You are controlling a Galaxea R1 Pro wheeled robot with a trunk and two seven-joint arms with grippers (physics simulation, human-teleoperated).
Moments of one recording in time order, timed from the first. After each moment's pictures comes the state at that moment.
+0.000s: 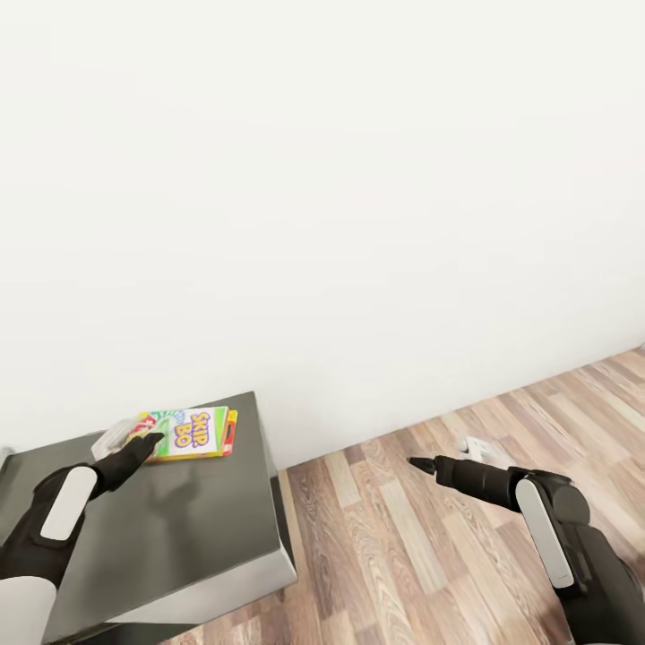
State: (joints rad) left arm -0.56 0.24 0.29 -0.97 0.82 0.56 0.17; right arm -0.39 -0.15 -0.13 -1.43 -0.38 0.99 0.38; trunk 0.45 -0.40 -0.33
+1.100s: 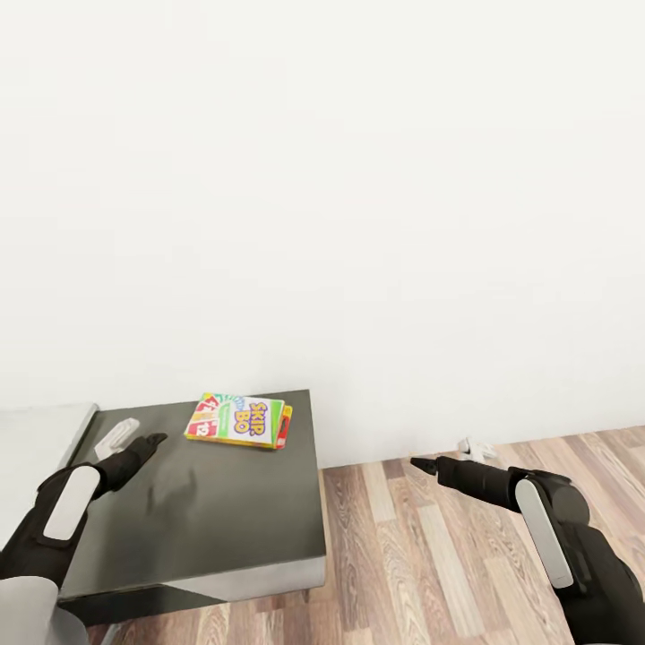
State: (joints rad) left arm -0.56 0.24 0.27 -0.98 0.82 0.57 0.17; right arm -0.39 -0.15 -0.13 -1.42 -0.38 0.99 0.34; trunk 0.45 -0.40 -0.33
